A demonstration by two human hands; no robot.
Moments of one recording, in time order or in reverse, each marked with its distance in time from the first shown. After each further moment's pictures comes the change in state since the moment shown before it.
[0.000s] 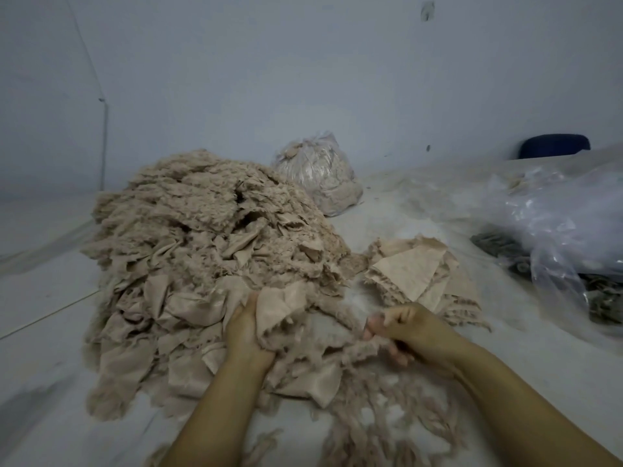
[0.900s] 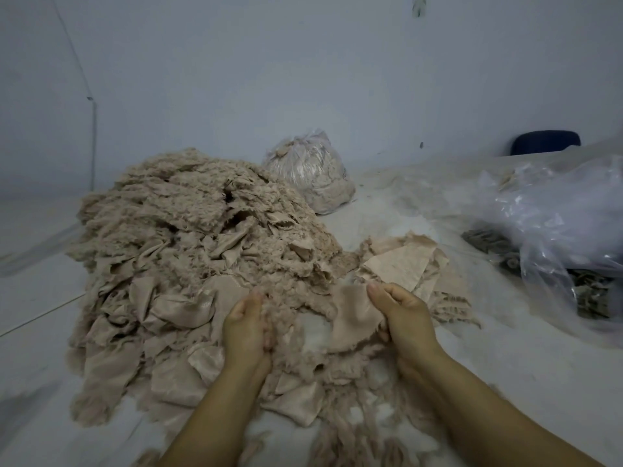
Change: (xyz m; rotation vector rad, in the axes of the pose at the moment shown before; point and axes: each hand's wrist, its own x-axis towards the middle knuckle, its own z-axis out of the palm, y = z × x) left_hand -0.004 -0.017 -0.003 0.344 0.035 0.265; right_hand 0.017 0.004 0.025 0.363 0.627 -0.063
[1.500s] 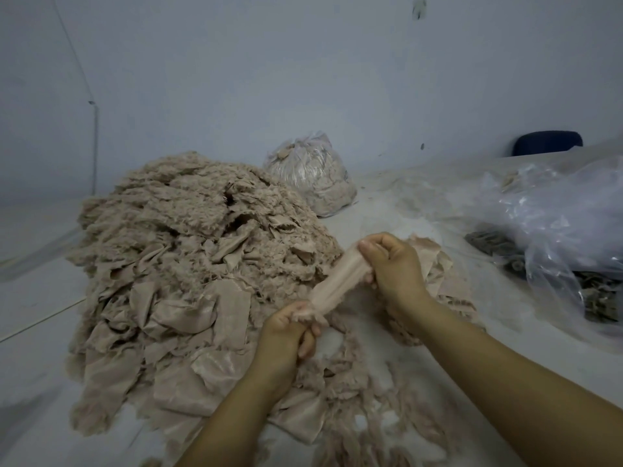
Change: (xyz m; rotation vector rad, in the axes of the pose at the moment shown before) left_hand -0.017 -0.009 0.014 0.151 -0.478 -0.023; right_hand 0.050 -0.037 0.023 -0.223 0.007 -0.268
